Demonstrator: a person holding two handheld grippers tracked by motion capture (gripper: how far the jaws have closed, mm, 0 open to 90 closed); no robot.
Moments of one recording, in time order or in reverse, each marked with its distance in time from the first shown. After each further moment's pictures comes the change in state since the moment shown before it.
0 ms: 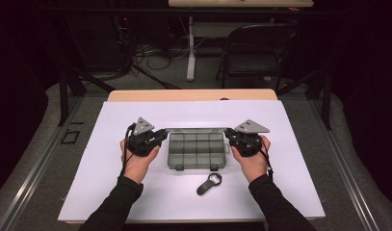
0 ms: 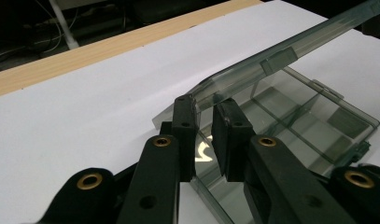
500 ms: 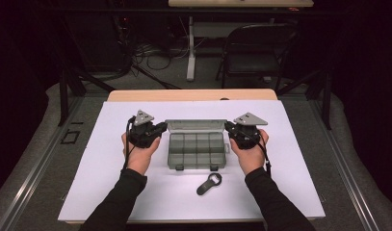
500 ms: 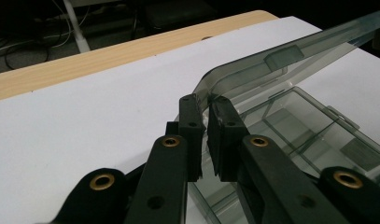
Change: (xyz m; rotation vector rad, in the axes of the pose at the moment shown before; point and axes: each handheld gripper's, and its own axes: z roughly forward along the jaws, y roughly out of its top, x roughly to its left) left arm 0.010 0.015 0.011 -0.007 0.028 -0.066; right arm -0.005 0.015 0.012 -0.004 -0.046 0.035
